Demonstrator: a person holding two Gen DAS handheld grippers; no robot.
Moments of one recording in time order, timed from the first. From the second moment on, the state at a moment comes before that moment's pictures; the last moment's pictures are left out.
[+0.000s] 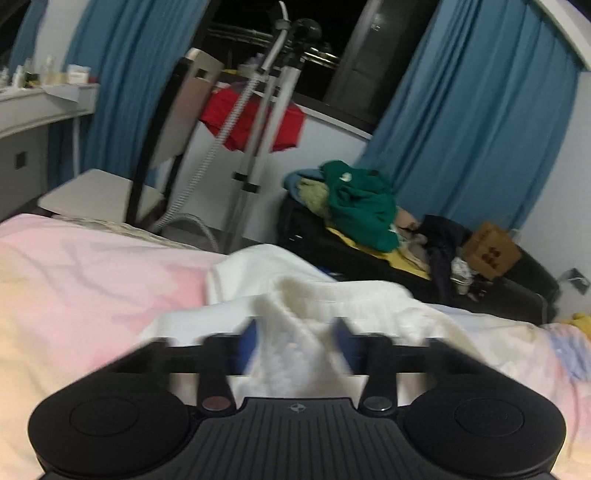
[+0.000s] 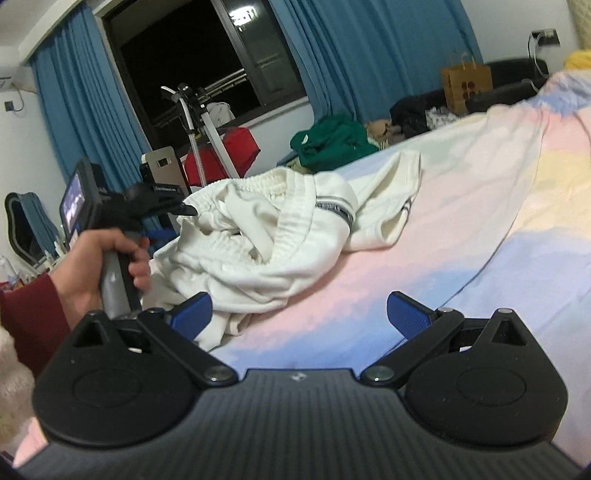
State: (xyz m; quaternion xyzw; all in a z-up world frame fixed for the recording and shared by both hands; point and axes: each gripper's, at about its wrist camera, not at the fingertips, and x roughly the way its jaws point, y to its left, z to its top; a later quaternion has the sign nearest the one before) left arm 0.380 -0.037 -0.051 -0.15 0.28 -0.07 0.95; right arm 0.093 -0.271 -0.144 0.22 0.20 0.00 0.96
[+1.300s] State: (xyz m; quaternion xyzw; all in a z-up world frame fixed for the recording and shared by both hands) left arm 0.094 0.001 -0.097 0.17 0.23 -0.28 0.92; right arm 0.081 -0.260 -0.151 0.23 0.28 -0.09 0.93
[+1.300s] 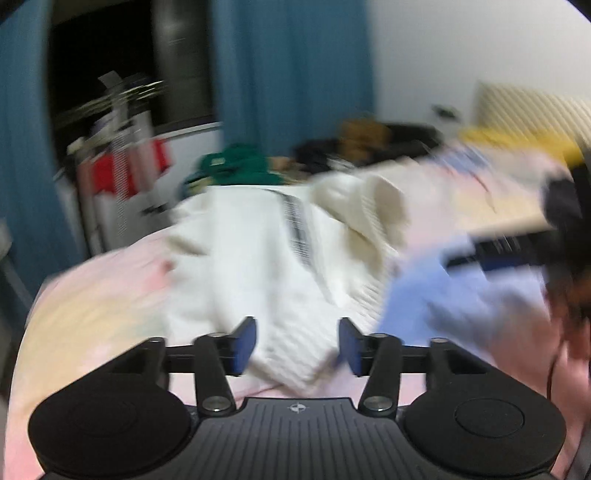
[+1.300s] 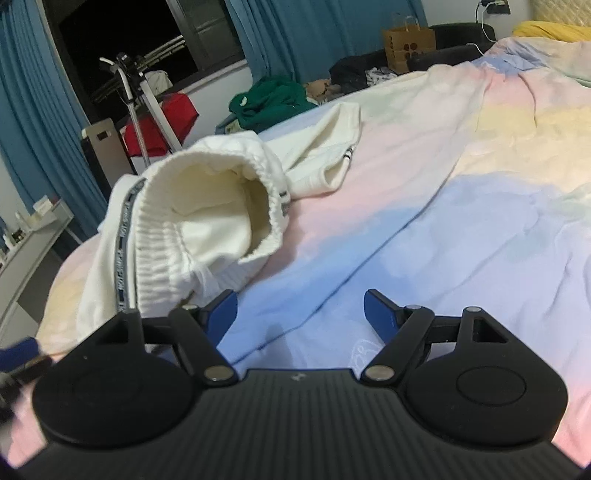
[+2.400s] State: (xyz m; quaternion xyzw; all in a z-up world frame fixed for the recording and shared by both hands) left arm 0.134 0.118 -0.045 -0.21 0.22 -0.04 0.95; right arm 0.095 -0.225 -0.158 0.17 0.24 -0.03 0.95
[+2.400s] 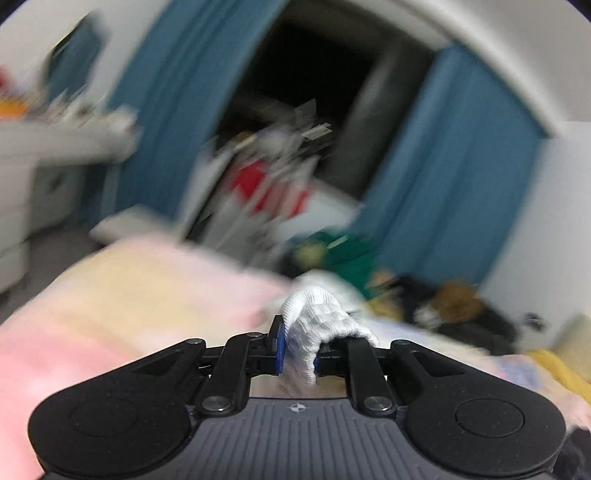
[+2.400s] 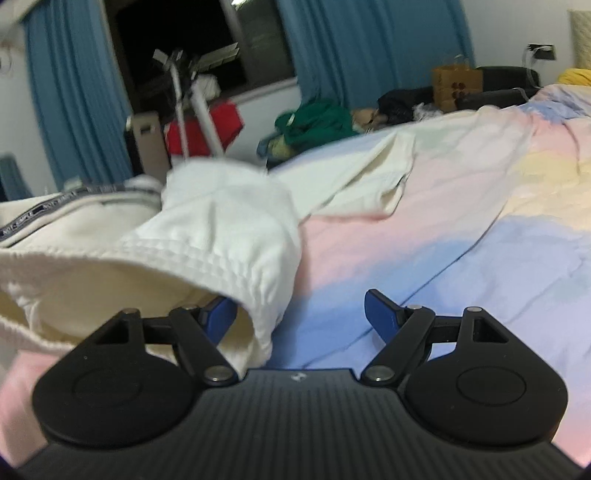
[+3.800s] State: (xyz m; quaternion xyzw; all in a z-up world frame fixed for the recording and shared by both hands) left arm 0.093 0.177 -0.148 -0.52 0.44 -0.07 0.73; right arm 0.074 -0.202 -0.129 0.13 0.25 -0.02 0.96
